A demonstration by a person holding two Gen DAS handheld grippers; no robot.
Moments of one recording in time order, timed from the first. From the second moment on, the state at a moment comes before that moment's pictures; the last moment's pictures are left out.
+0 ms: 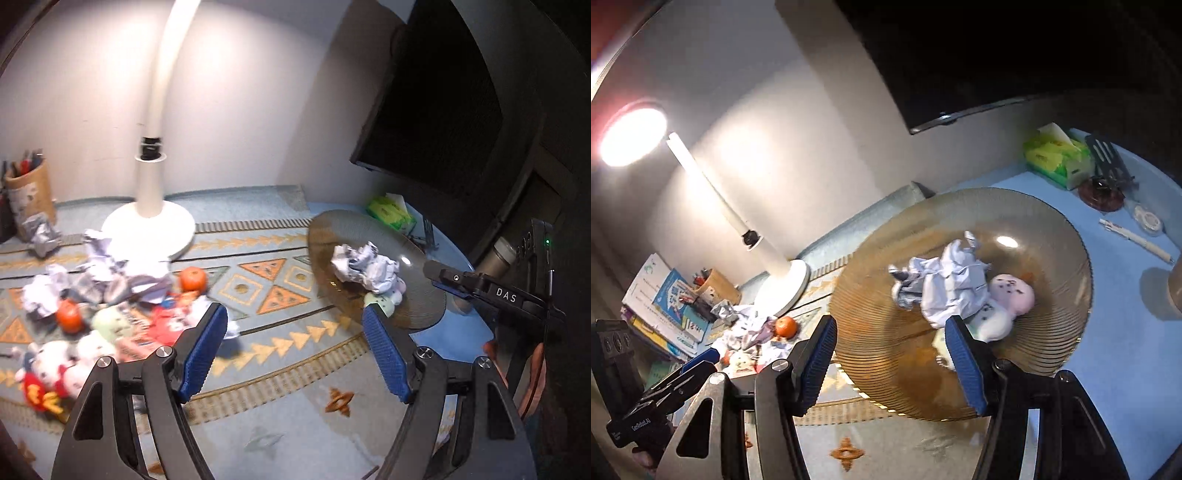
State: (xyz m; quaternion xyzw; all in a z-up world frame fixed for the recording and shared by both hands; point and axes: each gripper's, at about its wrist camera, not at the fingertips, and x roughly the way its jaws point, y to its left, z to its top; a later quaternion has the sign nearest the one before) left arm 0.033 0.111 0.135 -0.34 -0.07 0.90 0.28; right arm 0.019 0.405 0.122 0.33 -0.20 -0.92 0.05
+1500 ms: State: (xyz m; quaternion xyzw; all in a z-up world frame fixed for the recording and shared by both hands) left arm -0.064 -0.076 0.022 -0.47 0.00 0.83 0.30; right arm -0.040 0.152 0.009 0.47 -0.11 -0.85 0.20
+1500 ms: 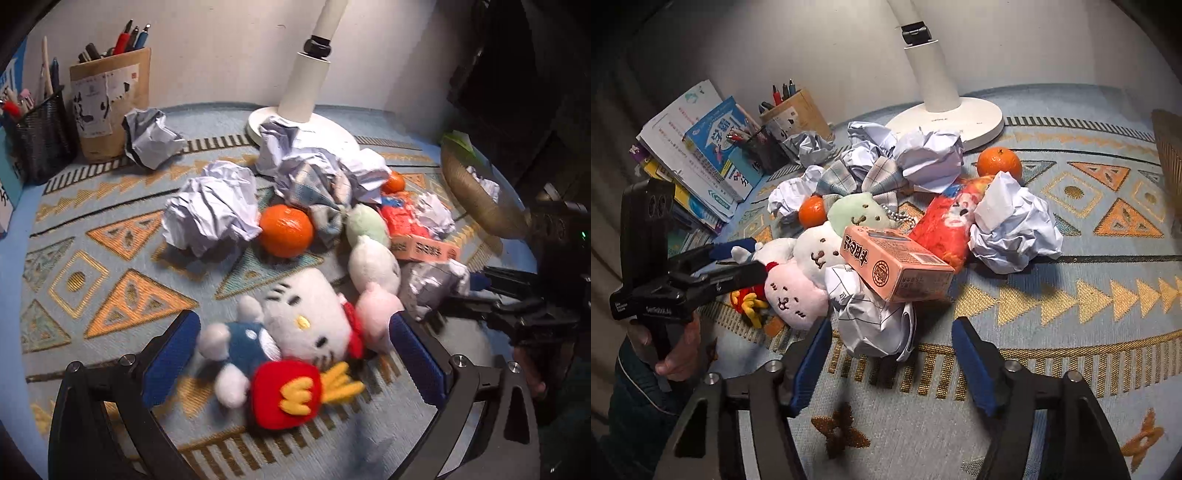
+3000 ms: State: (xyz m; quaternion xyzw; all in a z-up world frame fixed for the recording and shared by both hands) left arm 0.018 -0.053 0.028 -0.43 0.05 0.87 0.24; right arm 0.016 0.136 0.027 0.43 -0.06 -0.87 0.24
